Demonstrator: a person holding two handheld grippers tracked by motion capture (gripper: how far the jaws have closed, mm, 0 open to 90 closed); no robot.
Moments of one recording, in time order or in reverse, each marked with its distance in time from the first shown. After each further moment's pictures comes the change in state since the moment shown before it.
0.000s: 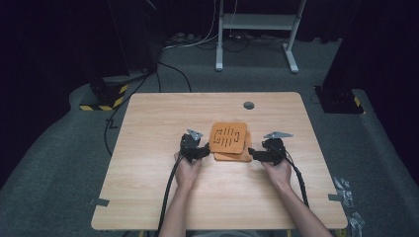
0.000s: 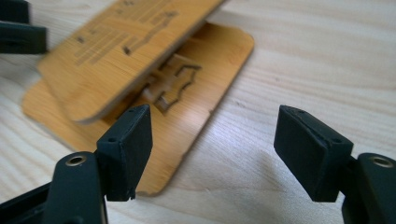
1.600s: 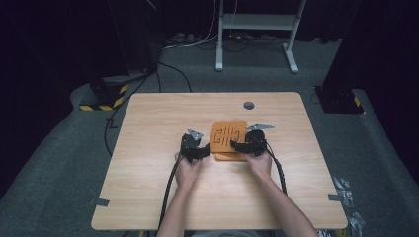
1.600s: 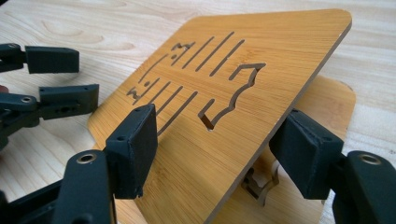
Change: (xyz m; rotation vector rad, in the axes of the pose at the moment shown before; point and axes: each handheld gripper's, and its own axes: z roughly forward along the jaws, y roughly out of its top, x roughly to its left) left arm 0.000 0.000 0.000 0.002 -0.018 0.008; right arm 0.036 0.034 0.040 -0.013 0.085 0.066
